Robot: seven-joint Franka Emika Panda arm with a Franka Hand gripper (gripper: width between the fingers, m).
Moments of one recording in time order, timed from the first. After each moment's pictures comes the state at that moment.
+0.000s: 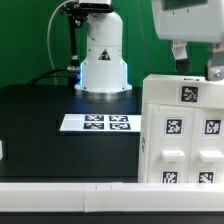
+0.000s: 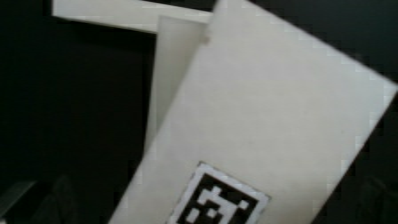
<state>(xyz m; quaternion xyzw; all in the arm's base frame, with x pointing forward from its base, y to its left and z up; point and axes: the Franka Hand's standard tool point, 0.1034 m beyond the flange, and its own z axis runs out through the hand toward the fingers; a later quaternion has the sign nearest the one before) 0.629 0.086 0.177 -0.81 0.59 0.03 0.07</state>
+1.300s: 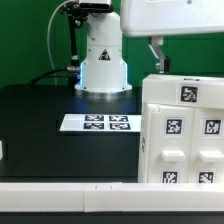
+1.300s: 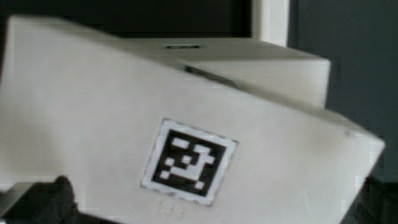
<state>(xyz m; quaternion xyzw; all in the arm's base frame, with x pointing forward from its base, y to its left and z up) 0.636 0.084 0.178 -1.00 -0.03 -0.01 0.03</state>
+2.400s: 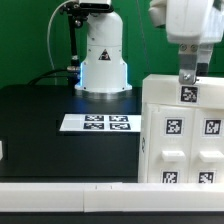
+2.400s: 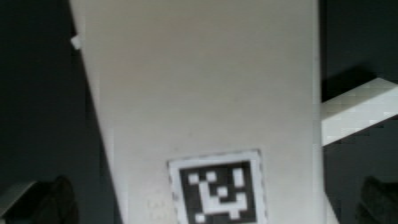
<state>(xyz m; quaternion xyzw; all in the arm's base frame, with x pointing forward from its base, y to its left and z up) 0.633 0.078 0.158 -0.86 -0.51 -0.01 -0.03</state>
